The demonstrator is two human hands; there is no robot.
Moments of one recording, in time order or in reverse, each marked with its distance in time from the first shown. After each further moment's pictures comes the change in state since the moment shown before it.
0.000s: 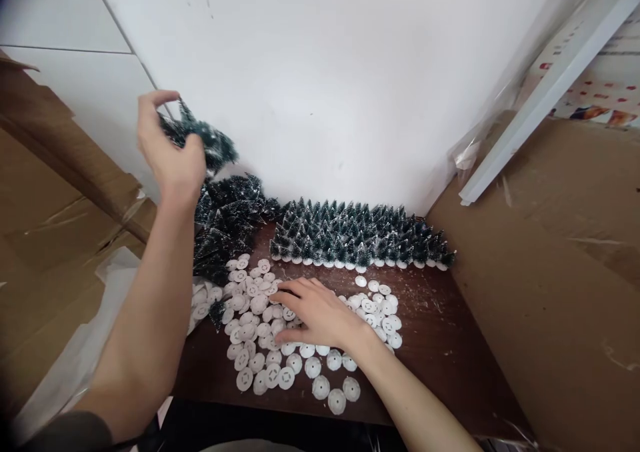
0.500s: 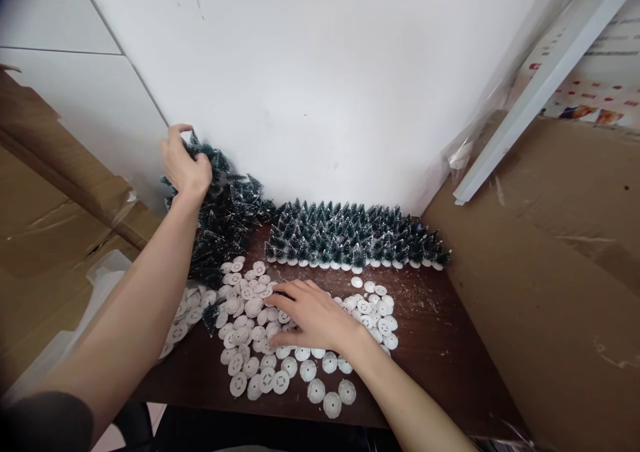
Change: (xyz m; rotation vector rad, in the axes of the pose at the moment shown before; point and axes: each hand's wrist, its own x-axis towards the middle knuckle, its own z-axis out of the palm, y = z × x) left_hand -0.004 -0.065 0.028 0.284 -0.166 -0.137; right_hand 0.001 0.000 -0.001 0.009 -0.007 0.016
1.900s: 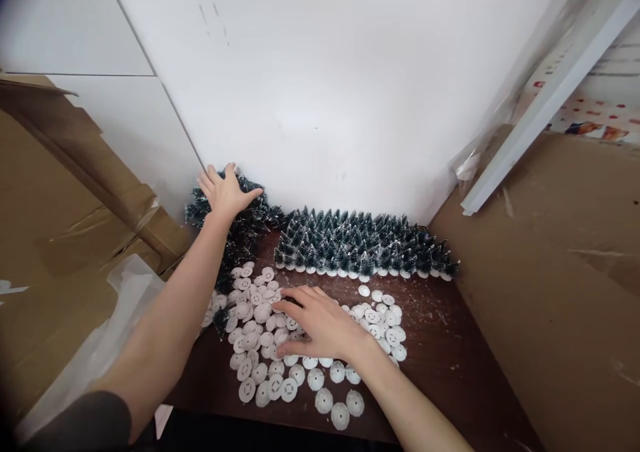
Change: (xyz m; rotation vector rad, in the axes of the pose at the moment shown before) left_hand -0.033 0.017 0.014 0.390 -0.350 -0.074; right_hand -0.001 0.000 0.003 -0.028 0.031 -0.041
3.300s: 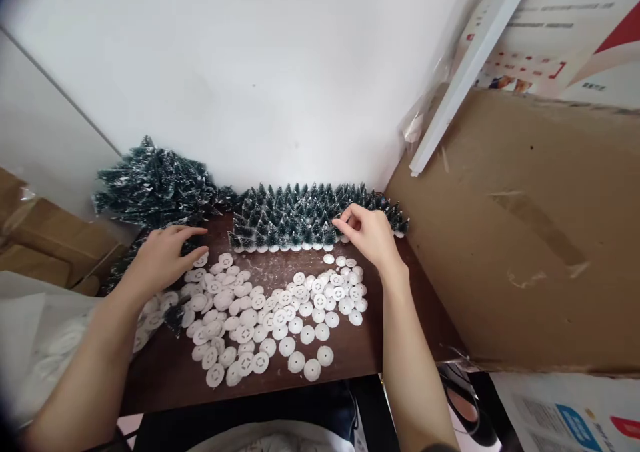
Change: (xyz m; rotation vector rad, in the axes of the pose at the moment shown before) left_hand -0.099 -0.067 0.016 0.100 -0.369 0.443; right_hand -0.072 0.061 -0.089 -0.051 0.725 0.595
